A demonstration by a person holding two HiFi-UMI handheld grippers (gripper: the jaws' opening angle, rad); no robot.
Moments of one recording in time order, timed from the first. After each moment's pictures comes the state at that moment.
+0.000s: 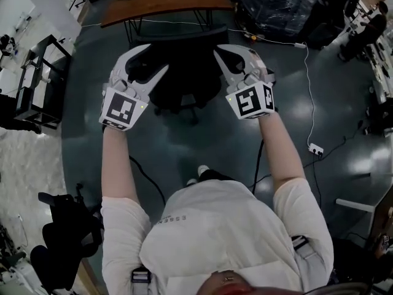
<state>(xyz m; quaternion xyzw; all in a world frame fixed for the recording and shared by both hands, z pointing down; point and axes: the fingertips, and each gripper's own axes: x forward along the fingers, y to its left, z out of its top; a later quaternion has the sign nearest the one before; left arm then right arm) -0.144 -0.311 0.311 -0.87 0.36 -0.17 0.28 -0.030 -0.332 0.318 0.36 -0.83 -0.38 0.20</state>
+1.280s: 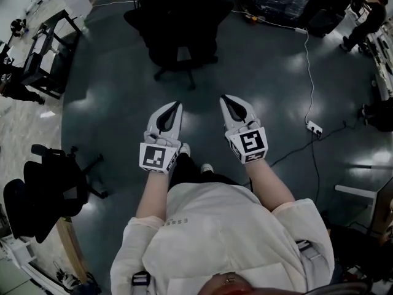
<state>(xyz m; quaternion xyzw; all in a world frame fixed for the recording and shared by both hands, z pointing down) -0.041 0.053 0.432 -0.86 0.51 0.03 0.03 0.073 0.022 0.455 0.42 -0.90 -0.02 0.08</state>
